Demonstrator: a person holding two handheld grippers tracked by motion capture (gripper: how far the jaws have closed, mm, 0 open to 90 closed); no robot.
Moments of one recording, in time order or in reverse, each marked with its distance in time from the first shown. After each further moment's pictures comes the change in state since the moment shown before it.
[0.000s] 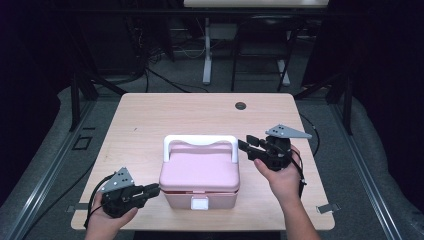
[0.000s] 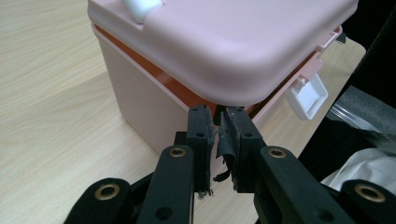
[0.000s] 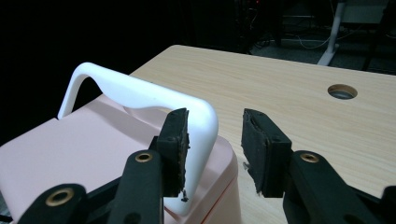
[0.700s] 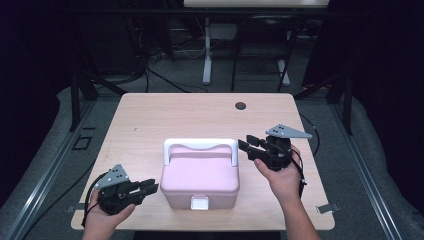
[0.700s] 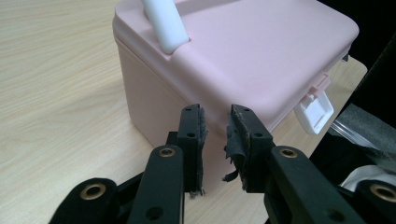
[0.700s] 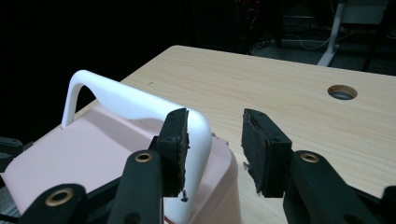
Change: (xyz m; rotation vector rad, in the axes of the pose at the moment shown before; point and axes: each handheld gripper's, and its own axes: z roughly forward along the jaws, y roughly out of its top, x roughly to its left) left arm 0.009 0.005 -0.003 -0.045 0.004 -0.042; right arm 0.000 0.000 0.000 0.000 0.000 -0.001
